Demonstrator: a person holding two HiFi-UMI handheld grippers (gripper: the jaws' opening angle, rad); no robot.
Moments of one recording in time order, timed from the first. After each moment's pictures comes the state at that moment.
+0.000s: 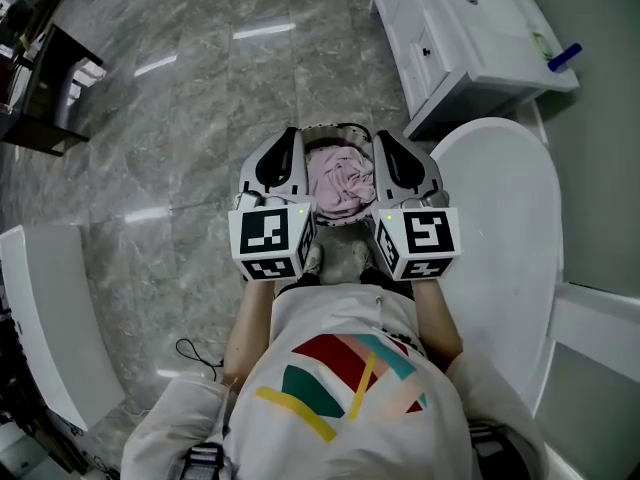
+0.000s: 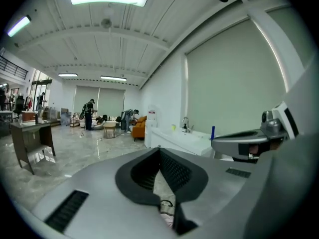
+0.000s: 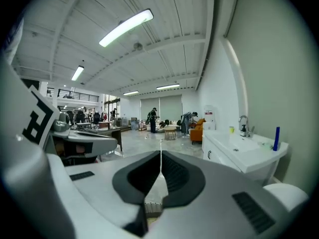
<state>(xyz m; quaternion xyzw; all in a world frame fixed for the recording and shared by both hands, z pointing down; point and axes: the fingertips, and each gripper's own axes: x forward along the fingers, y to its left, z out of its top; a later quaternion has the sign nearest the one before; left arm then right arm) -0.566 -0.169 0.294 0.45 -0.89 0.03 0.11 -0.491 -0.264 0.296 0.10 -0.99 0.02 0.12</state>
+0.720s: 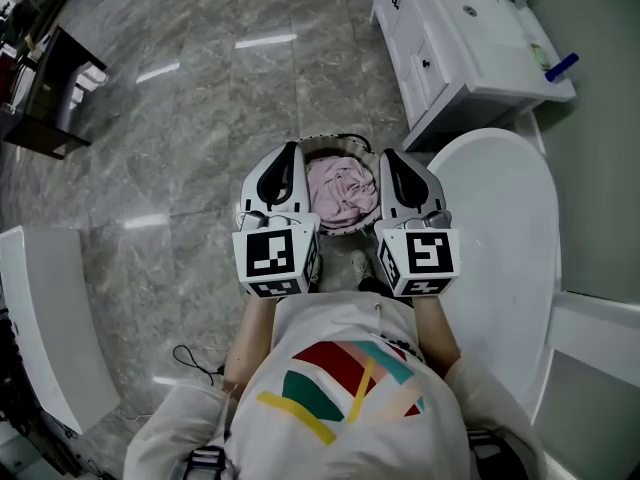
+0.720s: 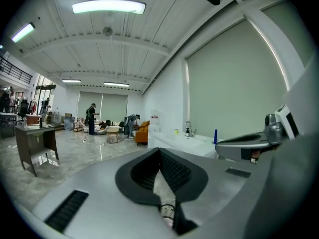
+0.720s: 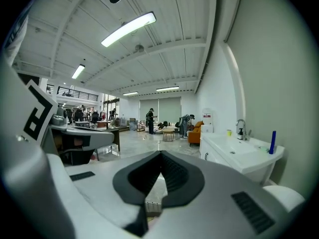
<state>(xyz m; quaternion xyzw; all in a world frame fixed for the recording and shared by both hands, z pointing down) -0.556 -0.155 0.280 0.43 -0.90 0.03 0.08 -0.475 -0.259 0.291 0.11 -0.99 0.01 0.11</state>
